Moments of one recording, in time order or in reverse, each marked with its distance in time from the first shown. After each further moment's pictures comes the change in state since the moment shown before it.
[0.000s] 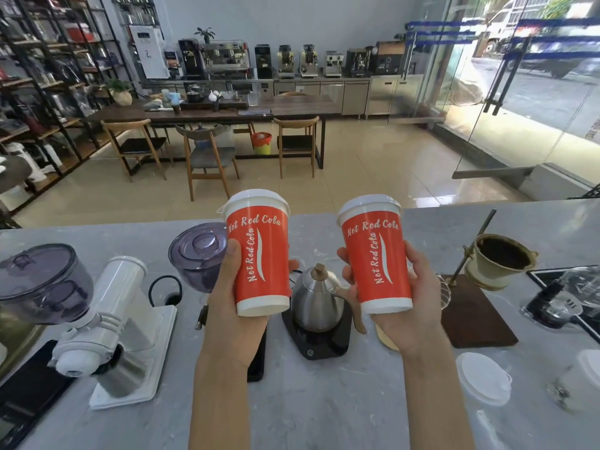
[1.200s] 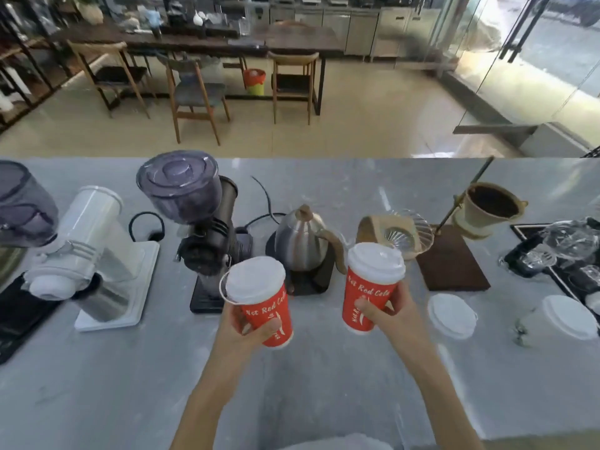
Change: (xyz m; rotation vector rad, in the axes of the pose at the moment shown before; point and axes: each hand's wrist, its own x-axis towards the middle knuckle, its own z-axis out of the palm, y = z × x) left_hand -0.069 -0.125 -0.112 0.658 0.271 -0.123; right_hand -0.074 0.049 -0.143 -1.003 0.429 -0.129
